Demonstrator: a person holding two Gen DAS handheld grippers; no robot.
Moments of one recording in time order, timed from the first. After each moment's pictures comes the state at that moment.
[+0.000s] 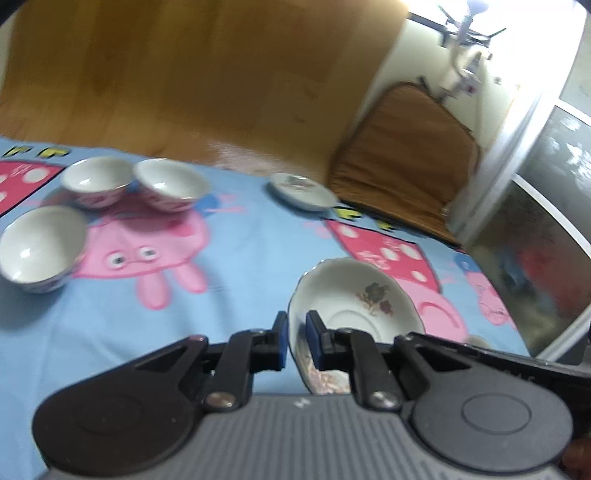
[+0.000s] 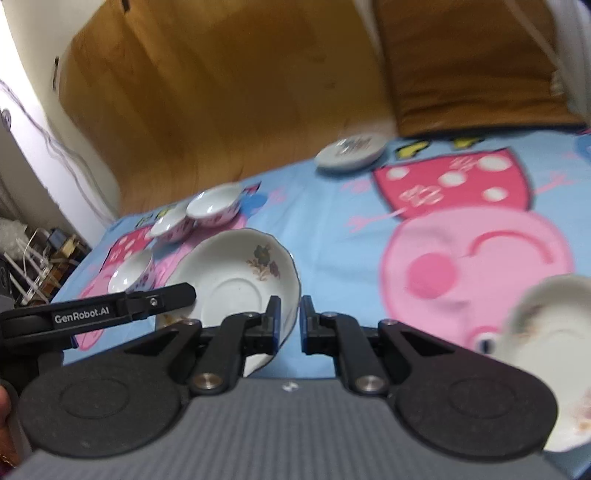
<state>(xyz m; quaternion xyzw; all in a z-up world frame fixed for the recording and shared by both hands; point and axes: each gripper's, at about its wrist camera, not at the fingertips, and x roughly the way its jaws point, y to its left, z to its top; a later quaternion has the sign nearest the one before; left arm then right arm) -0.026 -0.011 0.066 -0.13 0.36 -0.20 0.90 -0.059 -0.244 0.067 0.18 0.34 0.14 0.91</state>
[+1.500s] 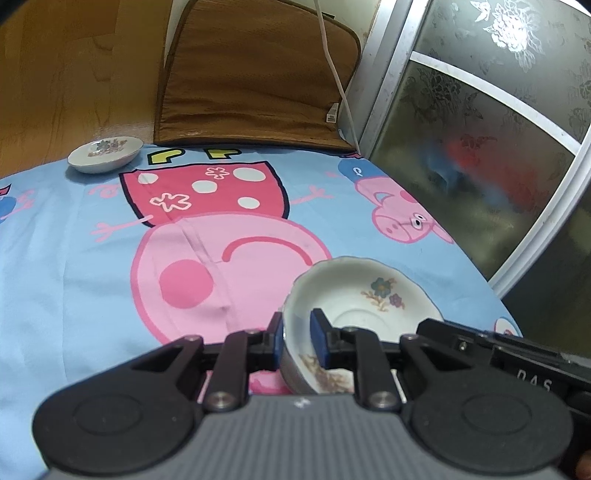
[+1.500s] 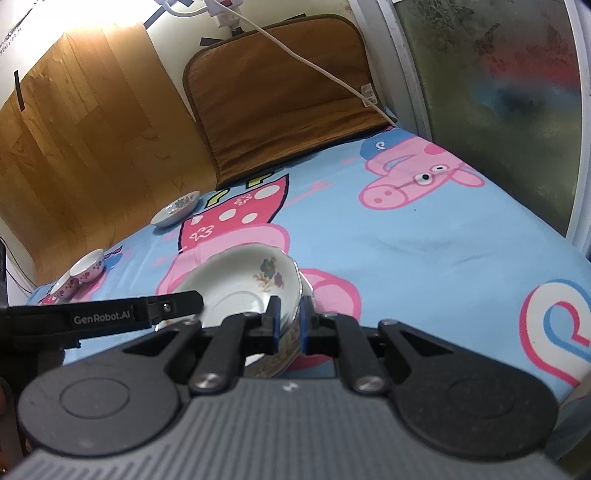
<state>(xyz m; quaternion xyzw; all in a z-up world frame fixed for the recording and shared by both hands) -0.043 -0.222 0.041 0.00 0.40 -0.31 0.86 -0.155 -0.403 0.039 0.23 0.30 -0.03 0.93</state>
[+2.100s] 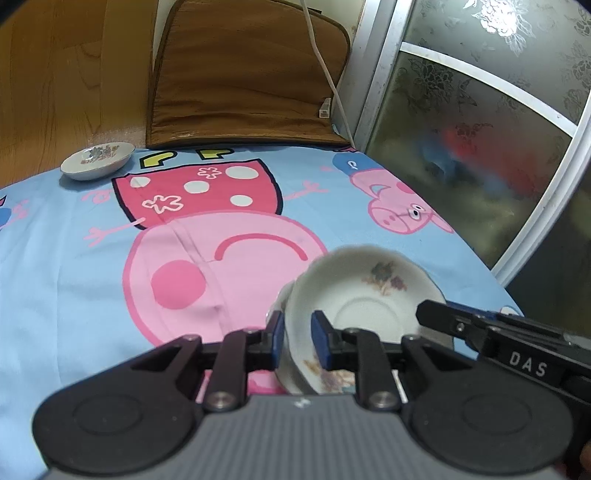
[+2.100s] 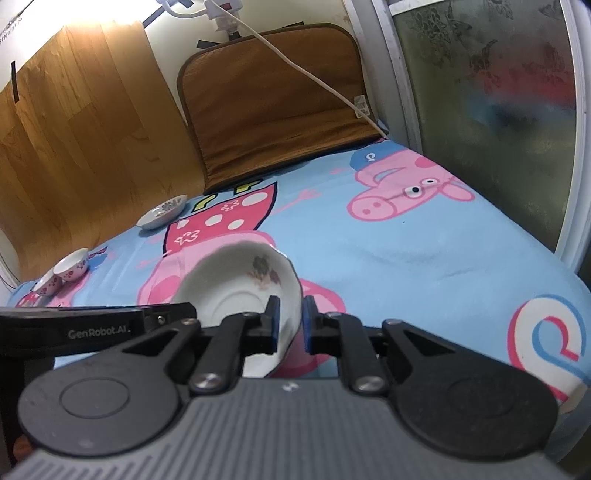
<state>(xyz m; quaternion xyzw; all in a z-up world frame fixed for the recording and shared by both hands) -0.047 -0.228 0.037 0.02 0.40 -0.31 0.86 -0.153 -0.399 0.038 0.20 0.29 -0.05 0.93</state>
